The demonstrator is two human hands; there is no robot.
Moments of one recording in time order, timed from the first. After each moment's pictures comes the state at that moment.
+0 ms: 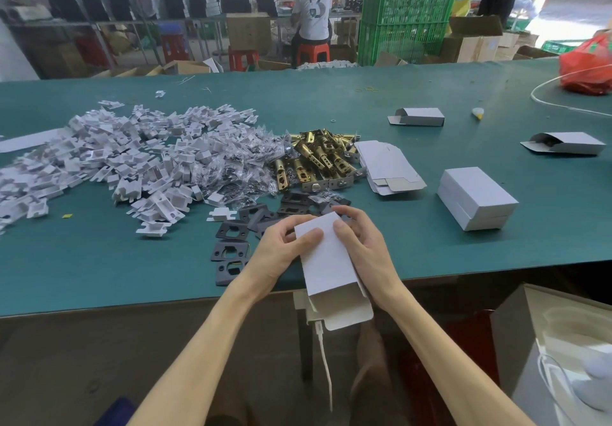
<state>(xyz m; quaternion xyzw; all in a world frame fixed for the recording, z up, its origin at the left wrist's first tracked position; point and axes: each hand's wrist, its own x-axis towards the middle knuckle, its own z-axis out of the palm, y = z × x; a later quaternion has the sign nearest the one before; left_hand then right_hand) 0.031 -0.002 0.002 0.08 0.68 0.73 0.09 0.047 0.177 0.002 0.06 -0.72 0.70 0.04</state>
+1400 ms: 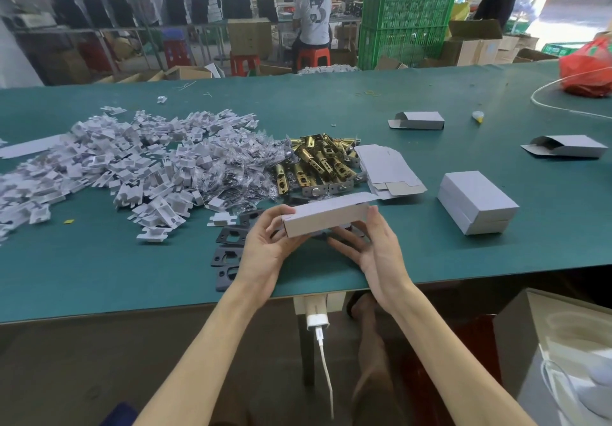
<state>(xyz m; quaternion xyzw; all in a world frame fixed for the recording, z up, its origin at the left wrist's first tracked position) 0.033 -0.004 0.003 0.06 0.54 0.84 0.00 0.040 0.184 0.004 -0.01 -0.47 0.88 0.01</state>
